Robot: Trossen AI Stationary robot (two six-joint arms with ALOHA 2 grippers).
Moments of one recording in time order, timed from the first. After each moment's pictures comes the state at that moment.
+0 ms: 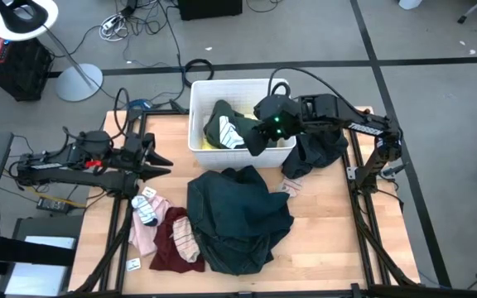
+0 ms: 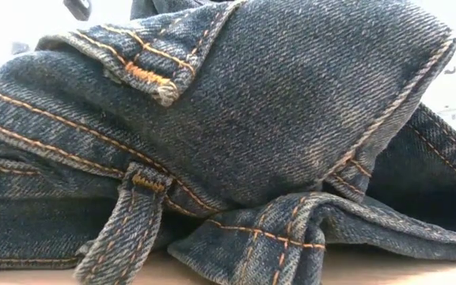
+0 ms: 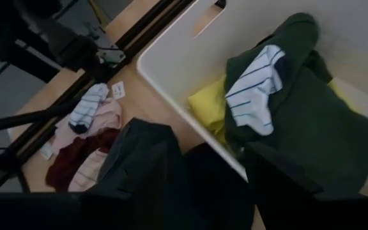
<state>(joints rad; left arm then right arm) 0.01 0.46 0.72 -0.33 0.15 -0.27 -0.05 1.73 2.11 -1.18 0.23 0.69</state>
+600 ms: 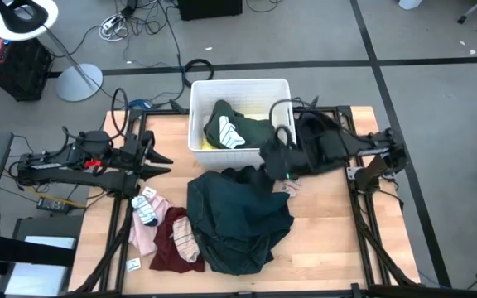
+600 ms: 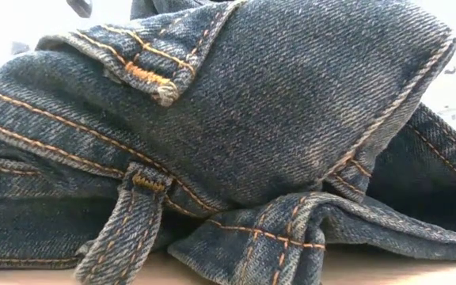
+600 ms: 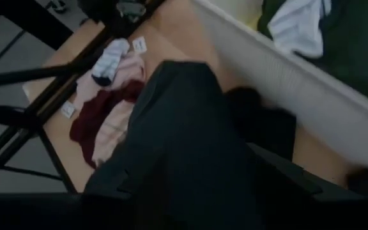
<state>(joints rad) 0.01 0.46 0.72 -0.34 0.13 -0.17 0.28 1.73 2.07 -1.27 0.39 0.99</state>
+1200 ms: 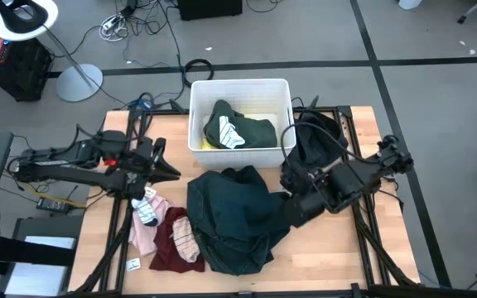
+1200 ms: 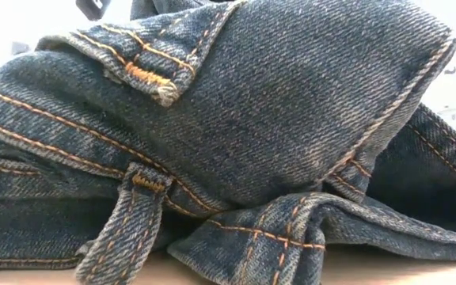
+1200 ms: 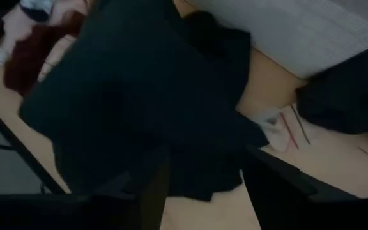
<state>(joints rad) 0.01 0.62 0.79 -0.37 0.25 -0.21 0.51 1.73 2.02 -1.57 0.45 1.34</state>
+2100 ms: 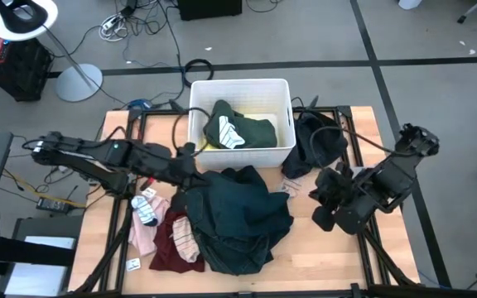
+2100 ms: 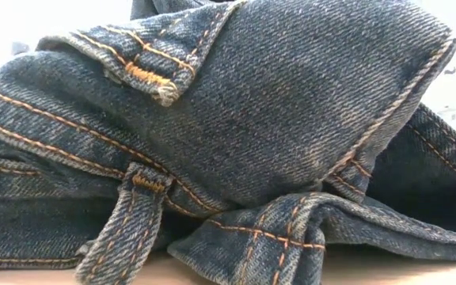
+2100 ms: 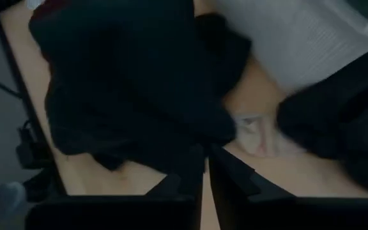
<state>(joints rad) -0.22 1.14 1.22 -0.55 -0.08 -0.16 0.72 1.40 1.66 -1.49 0.56 1.20</state>
